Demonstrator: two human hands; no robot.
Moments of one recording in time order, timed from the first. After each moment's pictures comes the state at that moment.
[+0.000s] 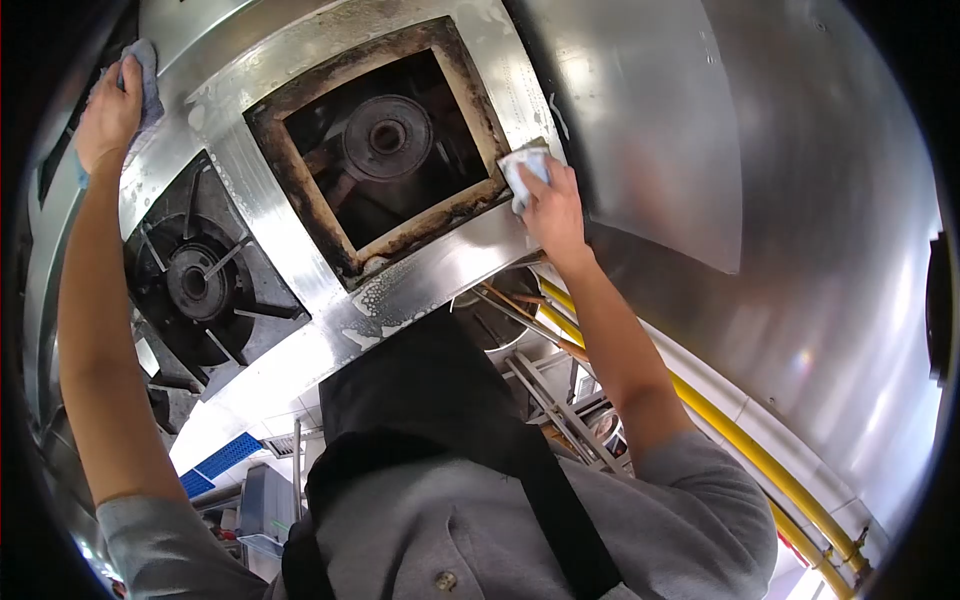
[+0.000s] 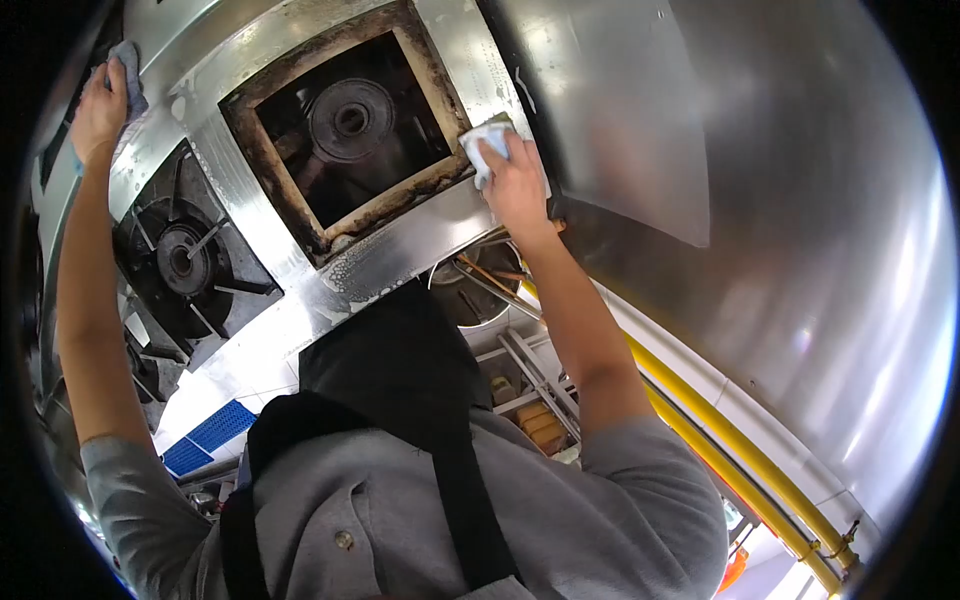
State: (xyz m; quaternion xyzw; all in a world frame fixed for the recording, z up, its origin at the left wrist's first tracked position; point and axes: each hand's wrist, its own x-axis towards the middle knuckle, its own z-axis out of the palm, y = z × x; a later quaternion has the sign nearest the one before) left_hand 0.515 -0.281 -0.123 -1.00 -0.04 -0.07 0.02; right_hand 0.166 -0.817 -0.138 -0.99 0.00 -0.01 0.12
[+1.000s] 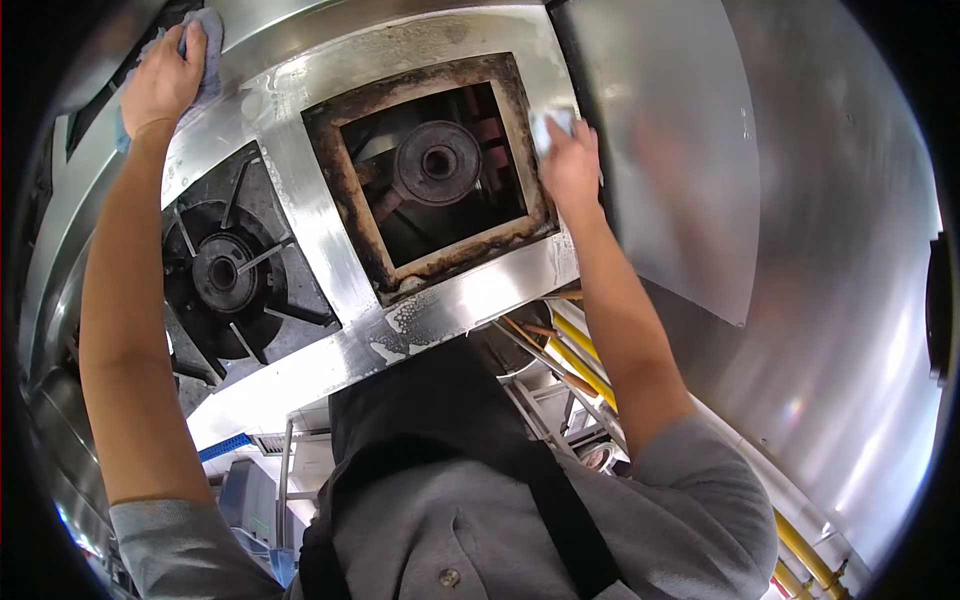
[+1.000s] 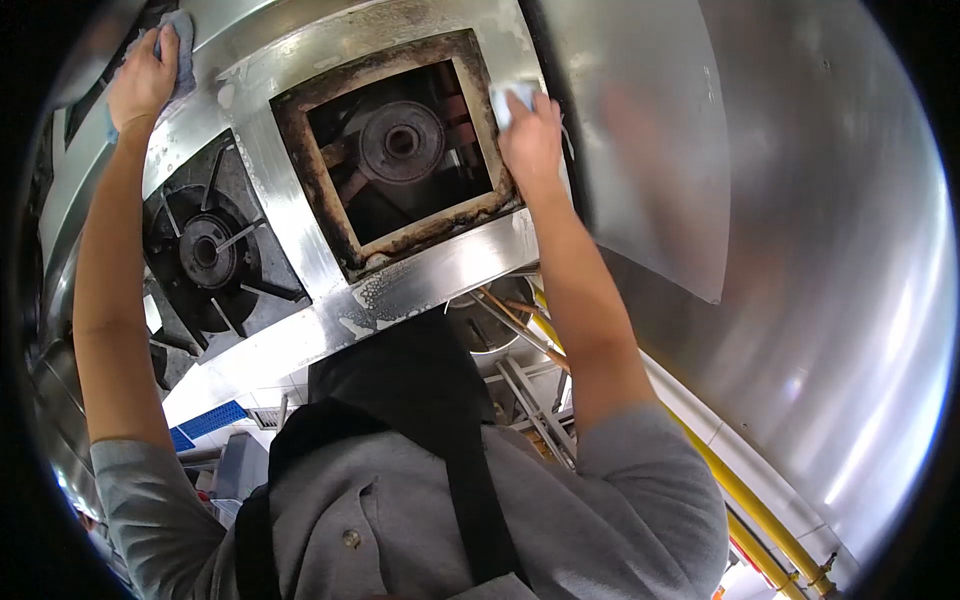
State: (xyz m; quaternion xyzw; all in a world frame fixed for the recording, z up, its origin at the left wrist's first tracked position) left_hand 0.501 -0.296 -0.113 -0.99 -0.03 -0.12 -0.01; right_hand 0.298 -0.799 -0.167 -0.99 0.00 -0.09 0.07
